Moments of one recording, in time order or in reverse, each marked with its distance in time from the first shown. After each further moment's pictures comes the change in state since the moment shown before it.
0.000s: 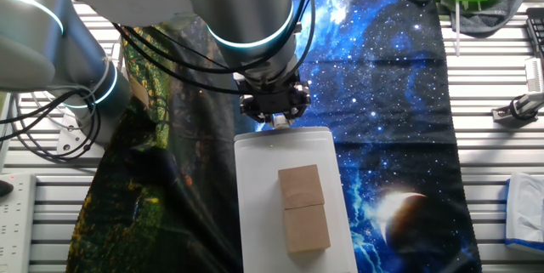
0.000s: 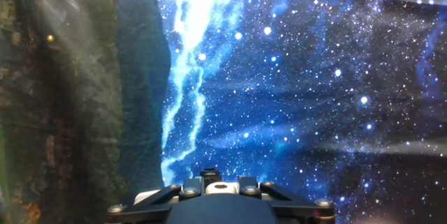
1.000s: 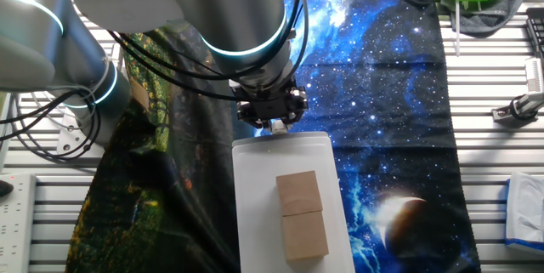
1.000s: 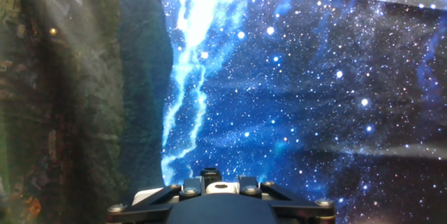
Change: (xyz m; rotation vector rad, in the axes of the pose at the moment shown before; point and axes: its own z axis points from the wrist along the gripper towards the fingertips) arm 0.010 0.005 -0.001 0.002 -0.005 -0.023
